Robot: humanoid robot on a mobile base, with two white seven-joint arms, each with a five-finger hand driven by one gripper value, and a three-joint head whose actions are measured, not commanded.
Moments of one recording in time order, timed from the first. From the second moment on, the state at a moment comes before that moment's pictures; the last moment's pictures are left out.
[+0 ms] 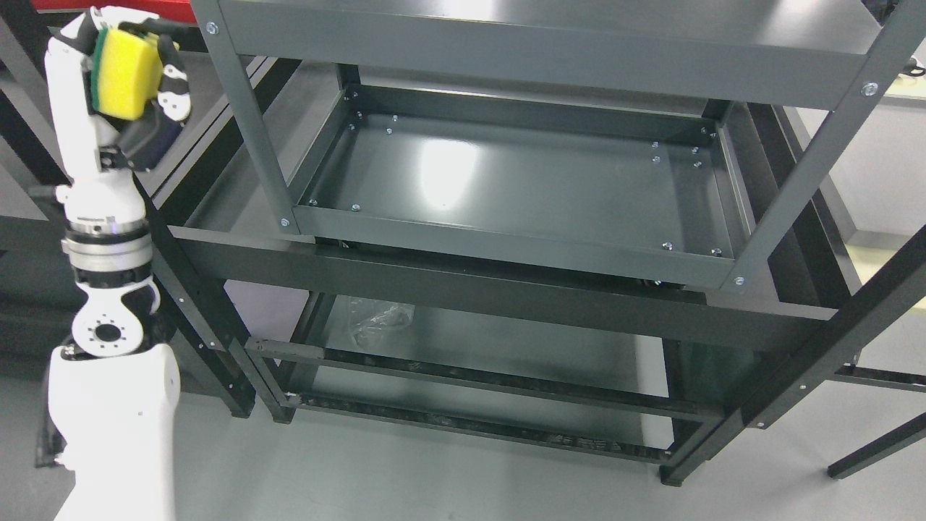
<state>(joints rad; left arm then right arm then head) -0.62 0.11 0.20 -1.43 -0.05 -0.76 -0.14 -0.08 0.00 -0.21 0.00 -0.11 0.08 -0.07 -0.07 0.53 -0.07</state>
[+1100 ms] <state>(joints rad) -0.23 0.04 -0.27 -1.59 0.05 -0.22 0.37 -0.08 0.00 -0.21 0.00 -0.11 0.08 -0.07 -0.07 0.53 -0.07</state>
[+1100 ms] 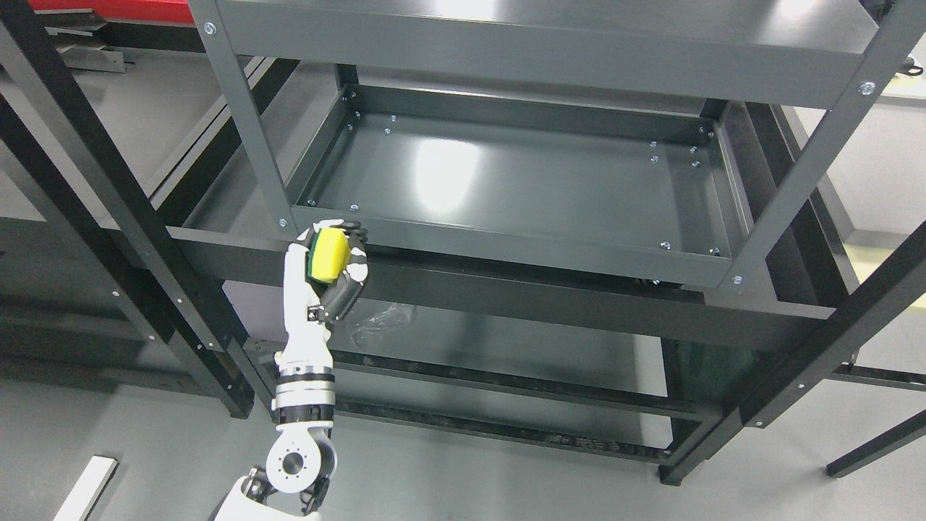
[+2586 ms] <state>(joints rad) -0.17 0.10 -0.02 -1.76 0.09 -0.09 0.09 -0.08 0.00 -0.21 0.00 -0.11 0.08 -0.07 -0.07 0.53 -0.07</state>
